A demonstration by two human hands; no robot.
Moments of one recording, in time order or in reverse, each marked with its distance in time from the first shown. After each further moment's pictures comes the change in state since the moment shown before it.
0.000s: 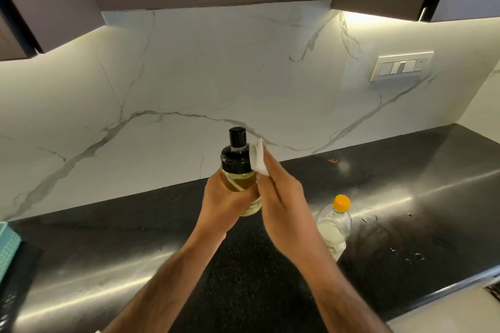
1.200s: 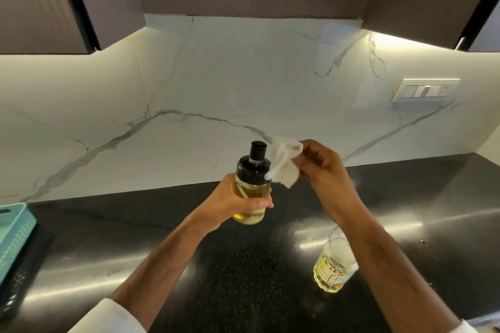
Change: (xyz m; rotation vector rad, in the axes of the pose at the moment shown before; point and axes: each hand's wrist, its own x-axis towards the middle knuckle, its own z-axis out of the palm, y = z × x) left_hand 0.031 -0.021 -0.054 -0.027 -0.387 -0.081; right_hand 0.076 0.029 -0.044 0.252 0.017 0.058
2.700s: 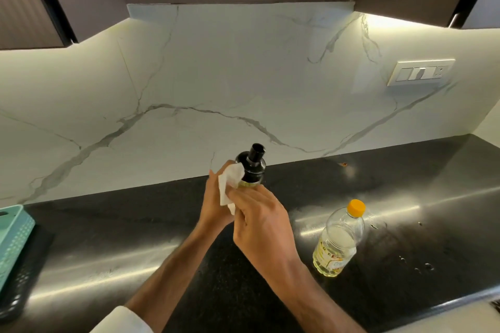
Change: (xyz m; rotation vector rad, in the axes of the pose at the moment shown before) left_hand -0.010 -0.033 0.018 0.356 0.529 0.050; right_hand -0.079 0.032 0.094 -0.871 0.054 -0.485
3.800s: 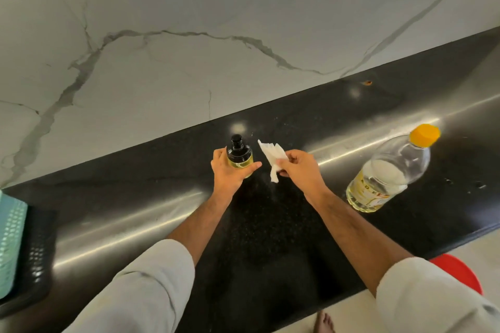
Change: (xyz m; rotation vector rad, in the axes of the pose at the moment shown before) left_hand 0.017 -0.204 0.031 0.187 -0.083 -0.420; right_hand -0.055 0.171 0.143 0.564 -0.203 1.199
